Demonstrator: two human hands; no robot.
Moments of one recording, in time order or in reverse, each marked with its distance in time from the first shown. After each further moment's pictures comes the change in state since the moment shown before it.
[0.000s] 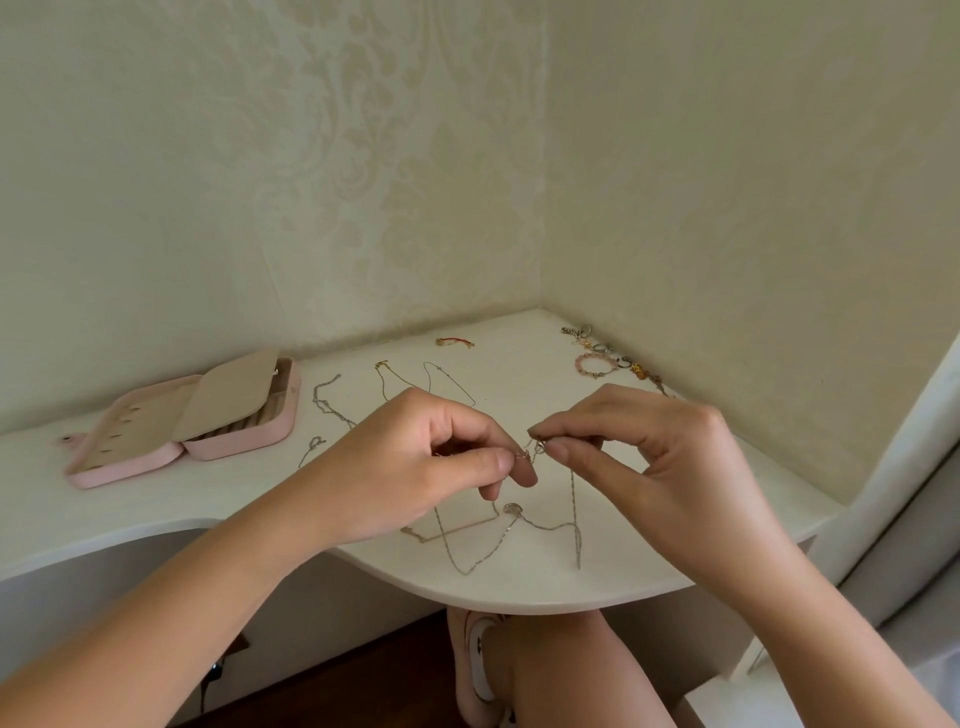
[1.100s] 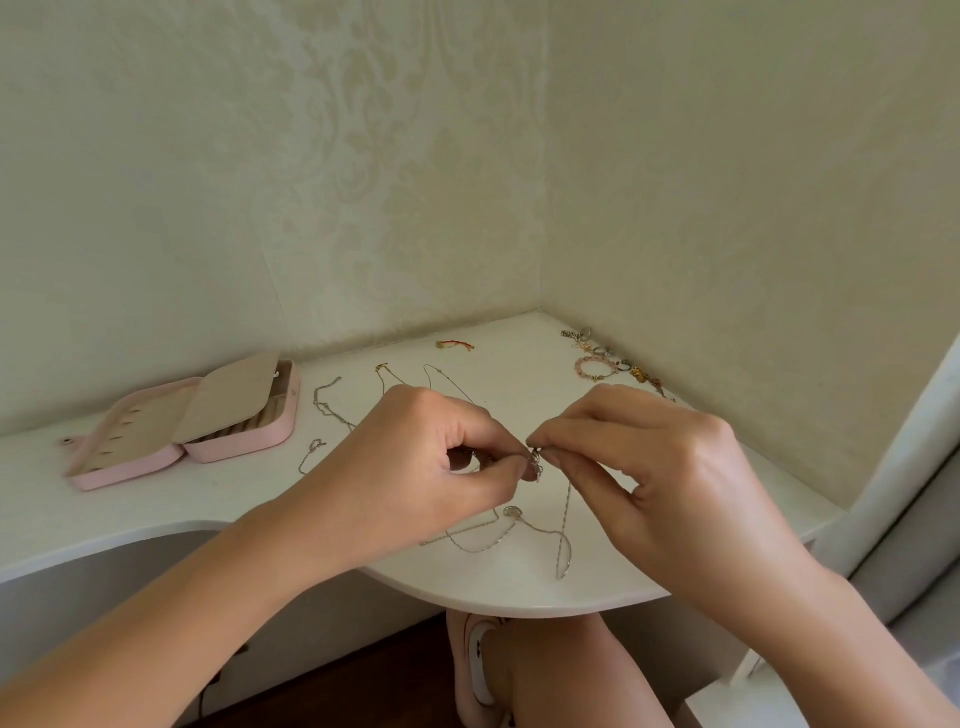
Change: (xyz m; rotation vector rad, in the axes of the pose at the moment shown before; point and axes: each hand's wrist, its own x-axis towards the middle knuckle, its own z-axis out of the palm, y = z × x) left_hand -0.007 0.011 0.009 0.176 0.198 0.118; right_hand 0.001 -0.013 0.001 -0.383 0.062 -0.300
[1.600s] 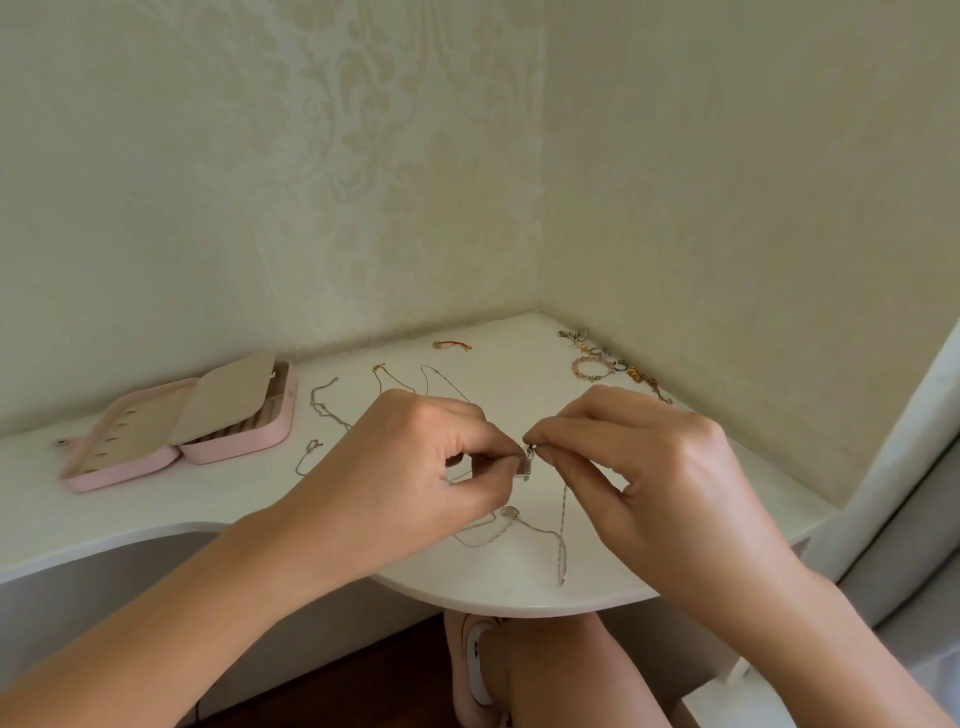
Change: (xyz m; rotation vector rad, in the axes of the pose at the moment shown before) left_hand 0.000 -0.011 0.004 0.183 0.100 0.225; right_hand -0.001 -0.001 0.004 -0.038 0.043 0.025
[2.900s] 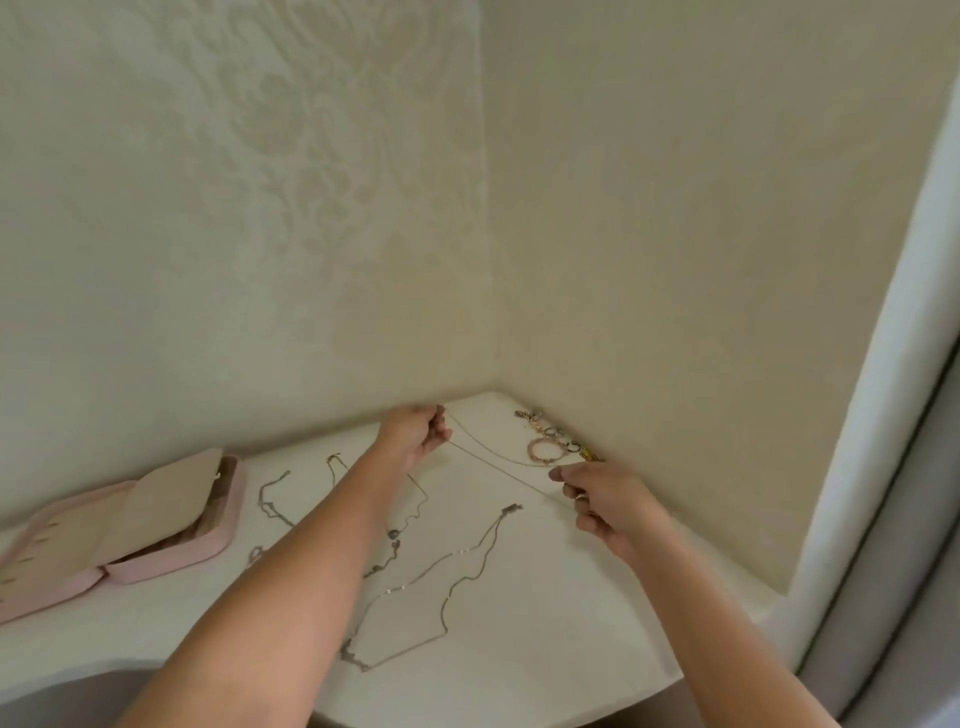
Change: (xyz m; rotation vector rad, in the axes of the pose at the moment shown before) left_hand 0.175 -0.160 0.083 -0.984 0.357 -0.936; right_hand 0.011 0.138 0.050 0.834 -0.098 1.378
